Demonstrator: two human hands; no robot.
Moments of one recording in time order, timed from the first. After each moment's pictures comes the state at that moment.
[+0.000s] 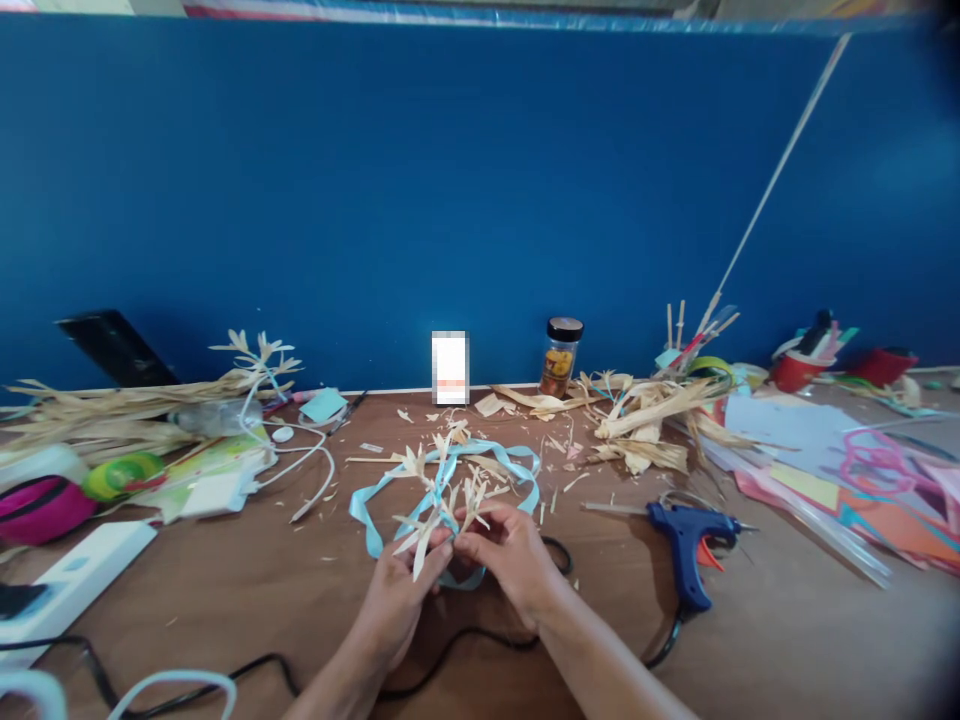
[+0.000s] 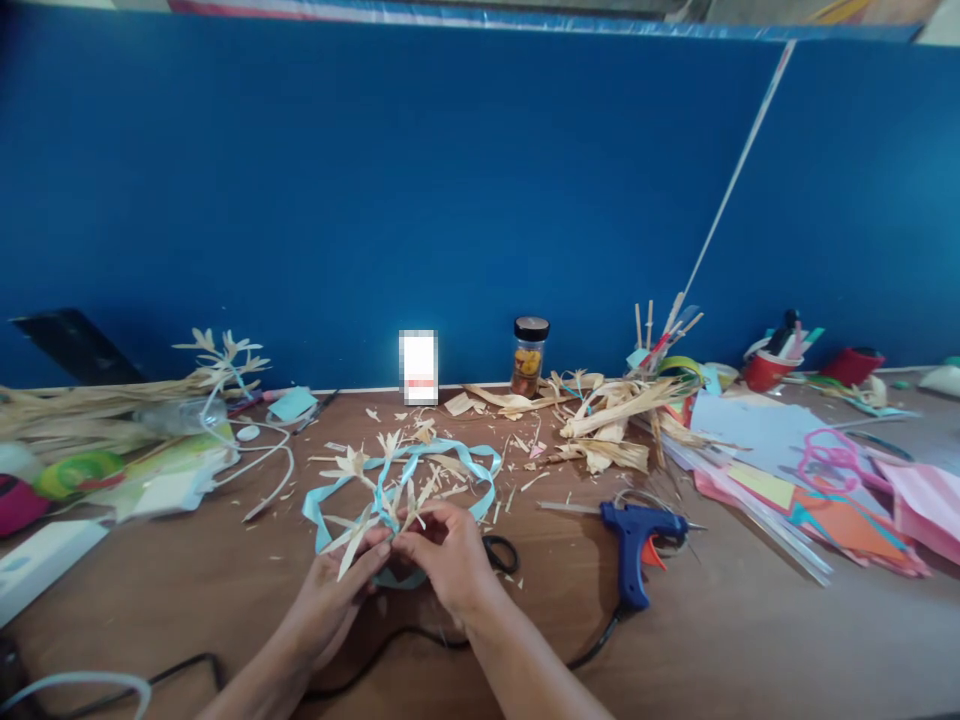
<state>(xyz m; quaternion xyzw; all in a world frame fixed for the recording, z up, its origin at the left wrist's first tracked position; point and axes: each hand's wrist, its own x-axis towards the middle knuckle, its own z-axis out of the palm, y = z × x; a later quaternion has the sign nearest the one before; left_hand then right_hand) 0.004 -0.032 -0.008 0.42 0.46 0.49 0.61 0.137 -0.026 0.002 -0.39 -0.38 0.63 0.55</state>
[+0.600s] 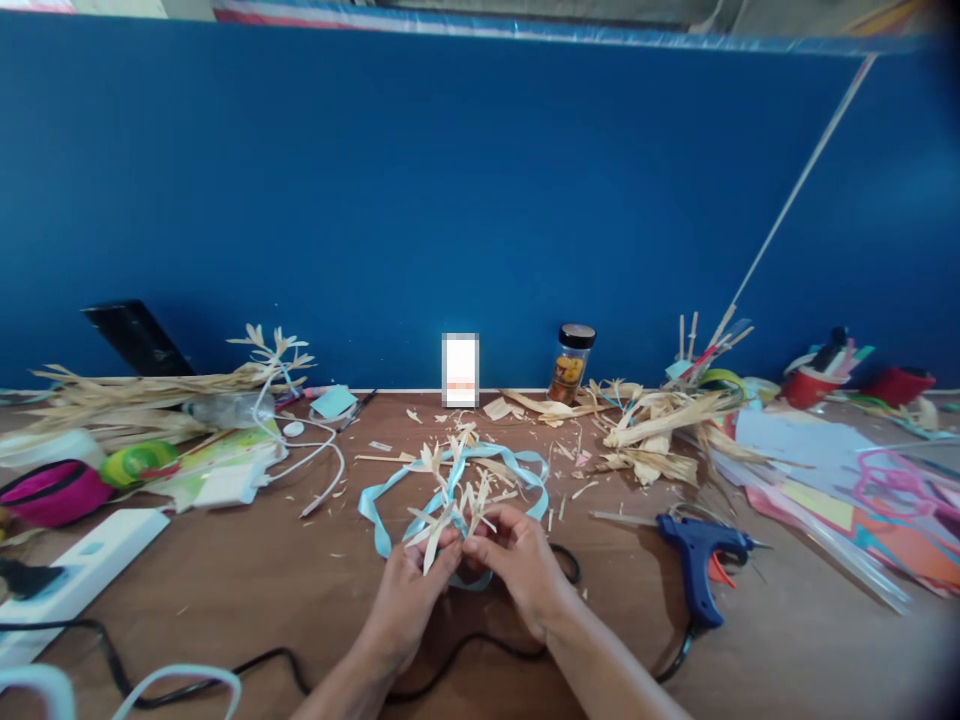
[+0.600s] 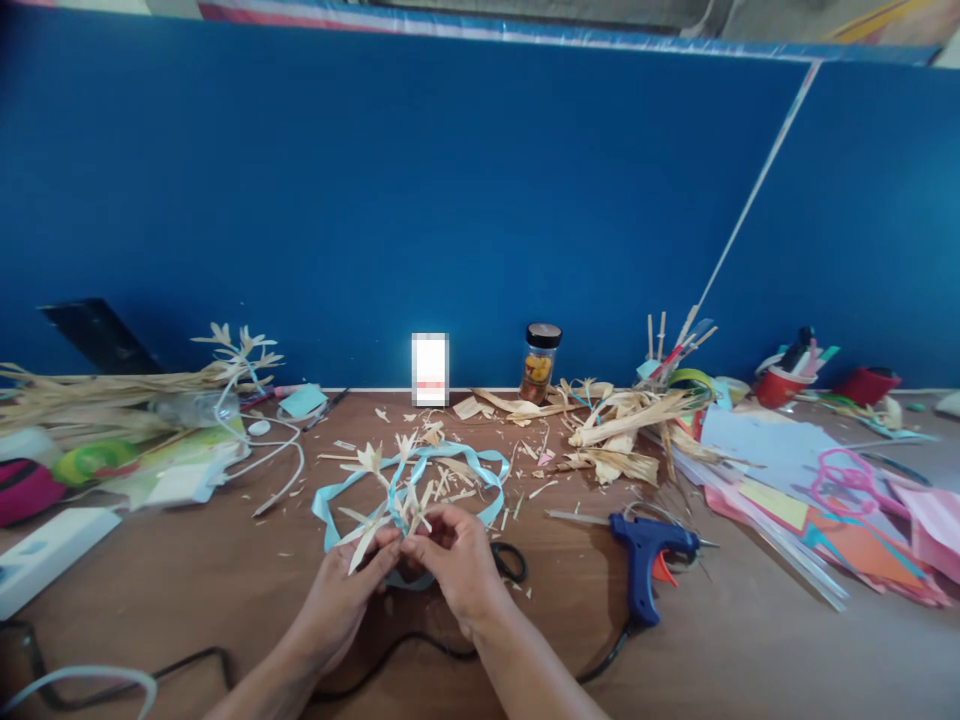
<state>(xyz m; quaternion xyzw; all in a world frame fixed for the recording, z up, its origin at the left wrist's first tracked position) 0.005 -0.030 -0.002 0.48 0.45 0.48 0.59 0.134 -0.025 -0.005 -0.38 -0.38 0.63 0.56</state>
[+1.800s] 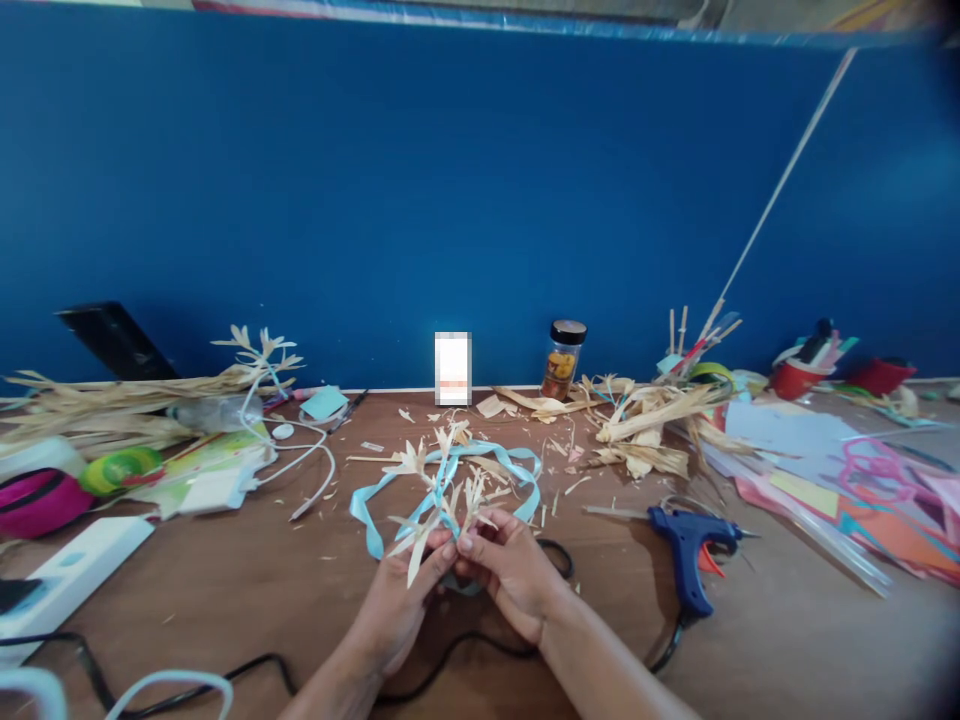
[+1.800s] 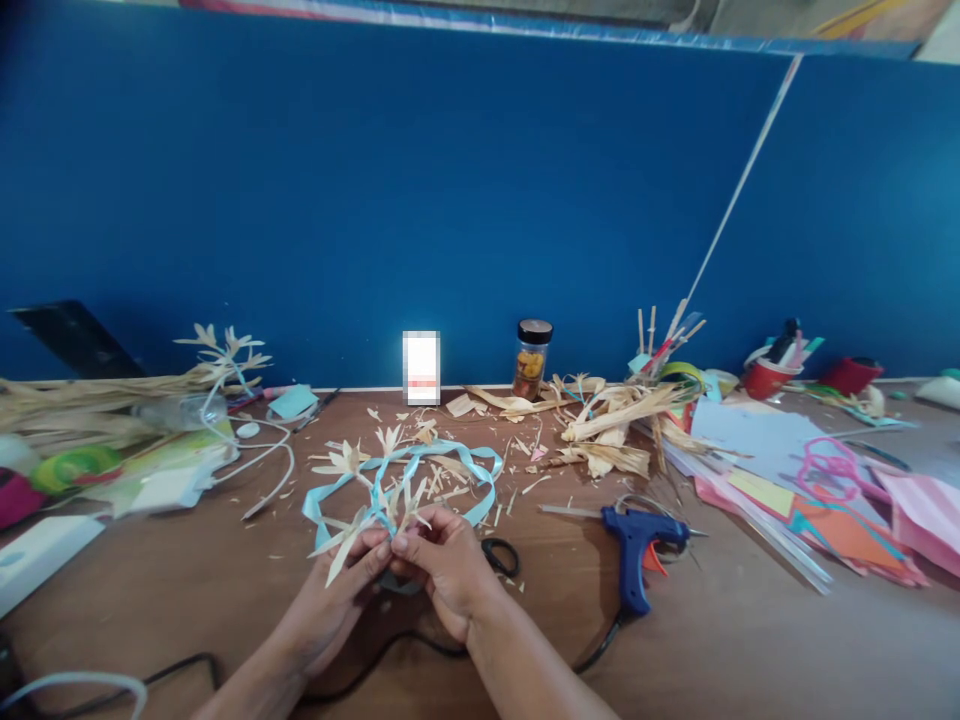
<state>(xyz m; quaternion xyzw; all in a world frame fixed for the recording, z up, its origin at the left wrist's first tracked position) 0.004 -0.035 0.002 0.42 0.41 0.47 0.66 0.135 -0.032 0.001 -0.29 -0.25 0.74 0.55</state>
